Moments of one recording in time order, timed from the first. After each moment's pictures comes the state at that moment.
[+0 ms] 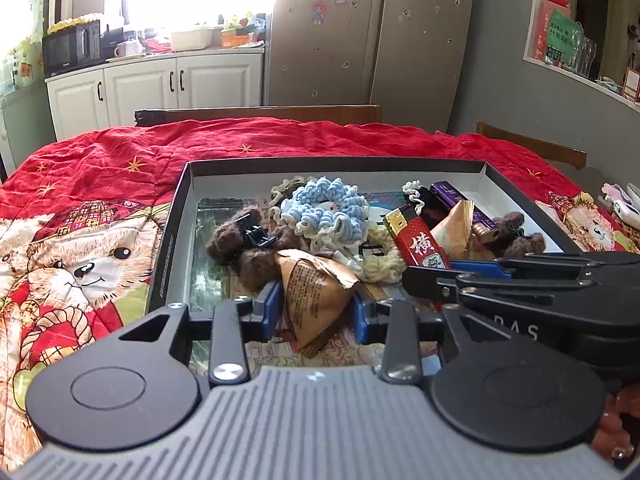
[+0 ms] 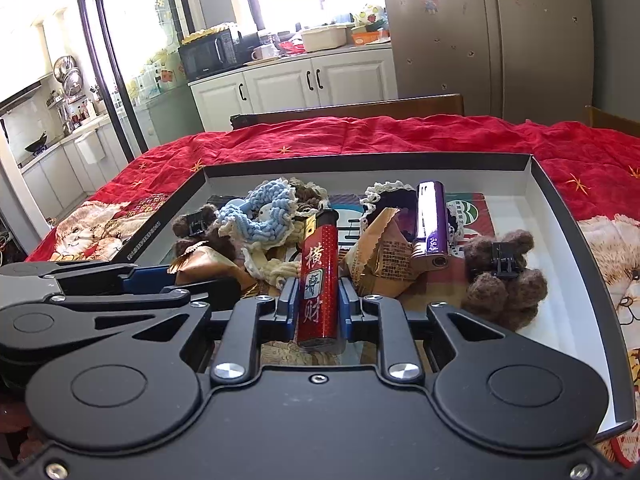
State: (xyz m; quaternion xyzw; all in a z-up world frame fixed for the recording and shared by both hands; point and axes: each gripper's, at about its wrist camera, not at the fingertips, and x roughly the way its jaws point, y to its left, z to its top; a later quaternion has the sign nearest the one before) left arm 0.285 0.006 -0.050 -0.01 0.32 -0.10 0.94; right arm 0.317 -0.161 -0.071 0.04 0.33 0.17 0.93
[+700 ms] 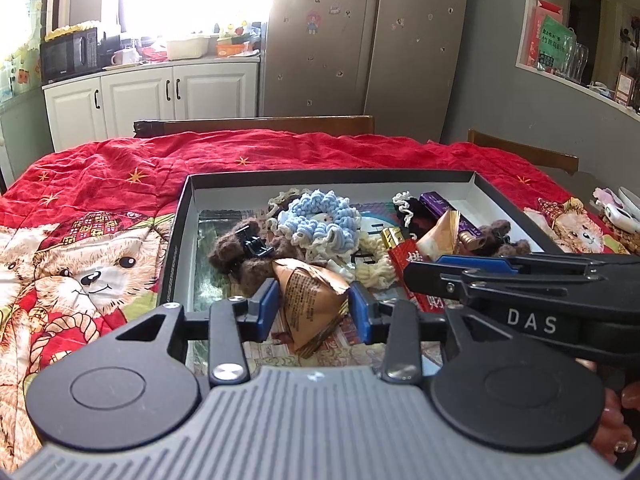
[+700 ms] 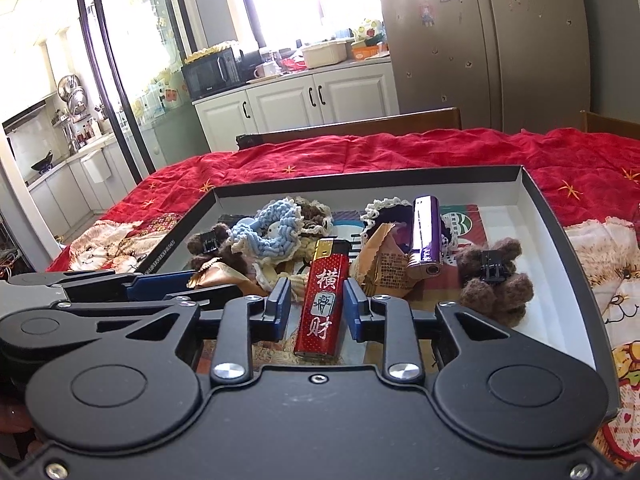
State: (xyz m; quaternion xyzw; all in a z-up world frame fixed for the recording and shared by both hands) left arm 0.276 0.009 -0.040 -0.01 0.31 -0.11 0.95; right arm 0.303 -0.170 -0.057 0.06 0.30 0.18 0.93
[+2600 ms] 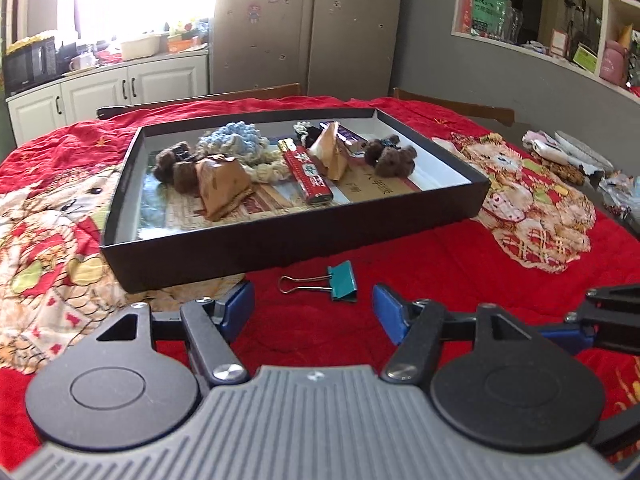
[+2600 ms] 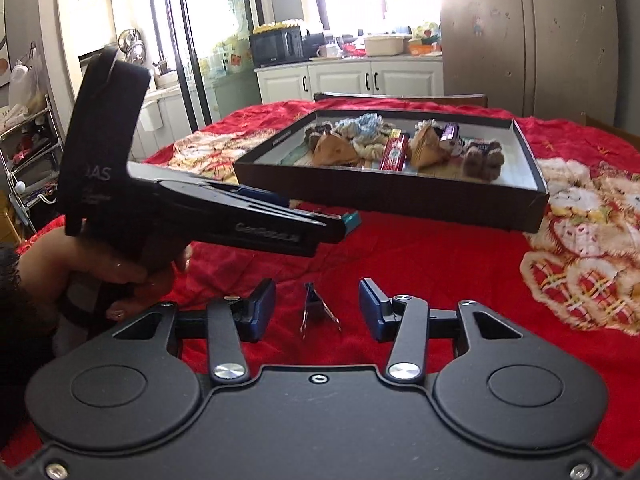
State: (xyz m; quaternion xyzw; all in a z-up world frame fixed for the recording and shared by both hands) left arm 0.172 -0.020 -0.059 0.02 0.31 -0.18 0.93; right arm 0.083 -0.195 -0.052 -0.01 0.31 0.25 0.92
